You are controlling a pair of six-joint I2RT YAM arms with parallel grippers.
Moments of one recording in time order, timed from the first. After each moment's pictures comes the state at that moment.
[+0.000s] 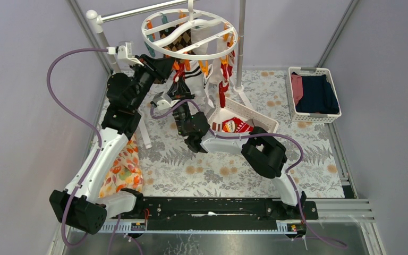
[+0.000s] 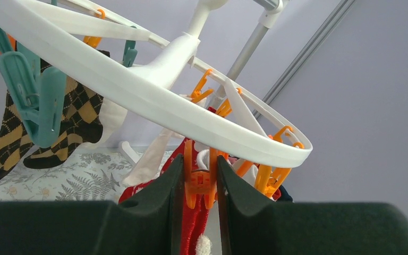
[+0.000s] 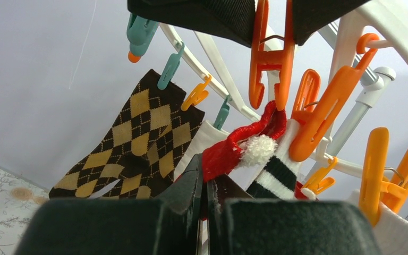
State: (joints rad) left arm -0.29 1.17 1.19 0.22 0.13 -0.58; right arm 1.07 2.15 1.53 1.35 0.61 -1.18
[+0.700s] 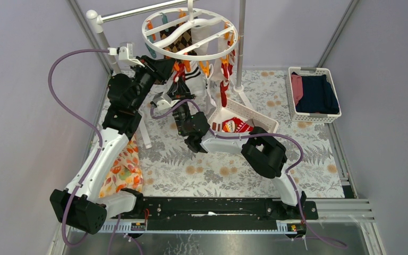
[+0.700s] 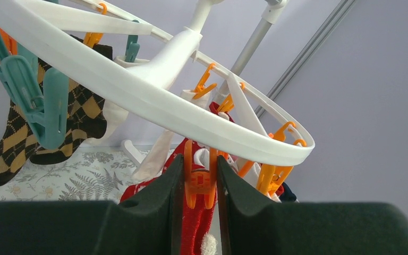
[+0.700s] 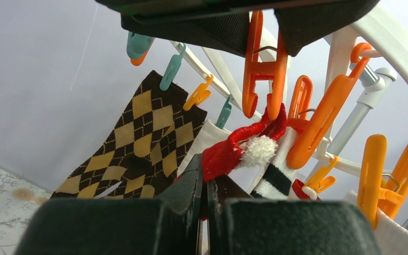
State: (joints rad) left arm -0.29 1.17 1.18 0.23 0.14 -0.57; right arm 1.07 2.15 1.53 1.34 0.61 -1.17
